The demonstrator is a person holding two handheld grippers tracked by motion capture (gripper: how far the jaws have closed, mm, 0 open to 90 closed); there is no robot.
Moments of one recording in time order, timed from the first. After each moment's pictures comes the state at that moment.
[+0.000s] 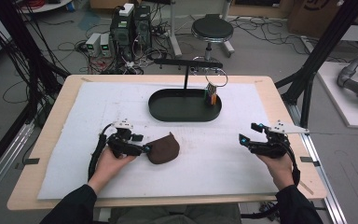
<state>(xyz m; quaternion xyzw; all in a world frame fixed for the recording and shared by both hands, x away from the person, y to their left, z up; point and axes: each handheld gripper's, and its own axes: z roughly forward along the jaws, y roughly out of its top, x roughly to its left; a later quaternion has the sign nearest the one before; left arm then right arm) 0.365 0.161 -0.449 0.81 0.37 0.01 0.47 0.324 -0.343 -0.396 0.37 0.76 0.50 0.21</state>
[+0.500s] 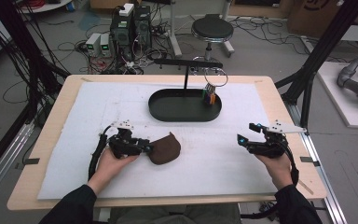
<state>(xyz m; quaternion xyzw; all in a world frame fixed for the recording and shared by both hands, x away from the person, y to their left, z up) 0.362 0.158 -0.447 0.81 0.34 -0.02 0.48 0.325 -0.339 -0.396 0.36 0.76 0.50 0.20</state>
